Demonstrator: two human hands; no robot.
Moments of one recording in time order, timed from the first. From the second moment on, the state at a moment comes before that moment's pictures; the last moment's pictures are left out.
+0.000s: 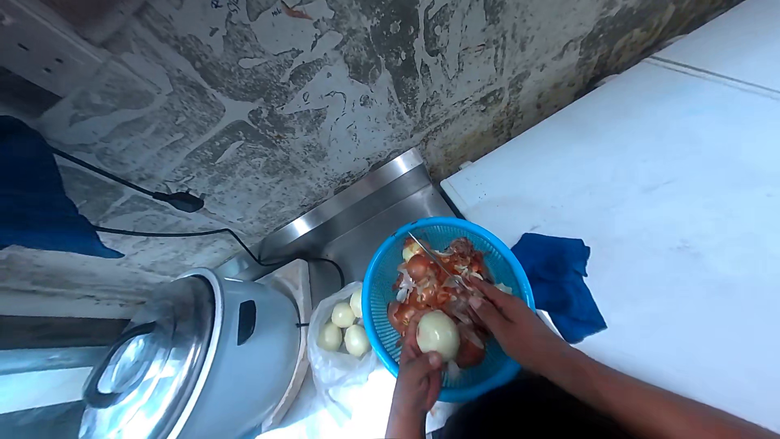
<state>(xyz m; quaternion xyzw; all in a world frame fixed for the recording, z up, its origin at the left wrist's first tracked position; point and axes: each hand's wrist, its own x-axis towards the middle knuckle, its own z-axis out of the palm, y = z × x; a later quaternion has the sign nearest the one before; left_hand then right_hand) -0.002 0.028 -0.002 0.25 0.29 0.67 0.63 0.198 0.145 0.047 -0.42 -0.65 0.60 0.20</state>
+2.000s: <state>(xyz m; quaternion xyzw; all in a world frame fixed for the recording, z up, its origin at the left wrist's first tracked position) 0.004 0.017 -0.003 0.25 0.35 0.67 0.60 0.214 0.117 0.062 -0.27 -0.89 0.36 0.10</state>
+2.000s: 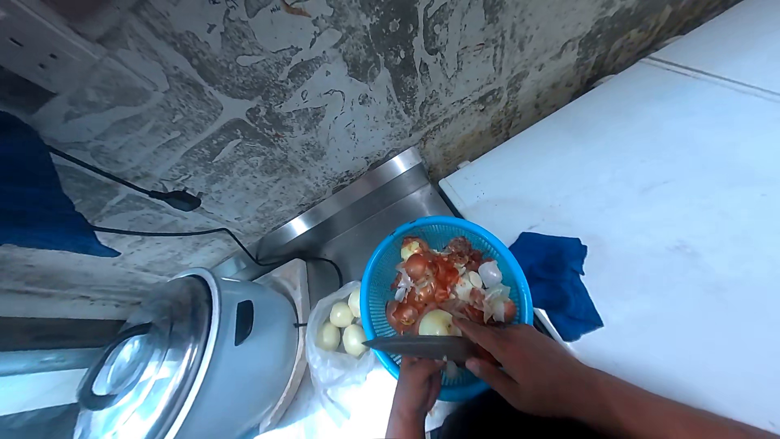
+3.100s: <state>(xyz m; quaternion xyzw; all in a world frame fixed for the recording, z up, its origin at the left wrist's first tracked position) -0.005 0.021 -0.004 0.29 0.24 0.65 0.66 0.204 0.135 0.068 -0.26 -0.83 0.48 0.07</state>
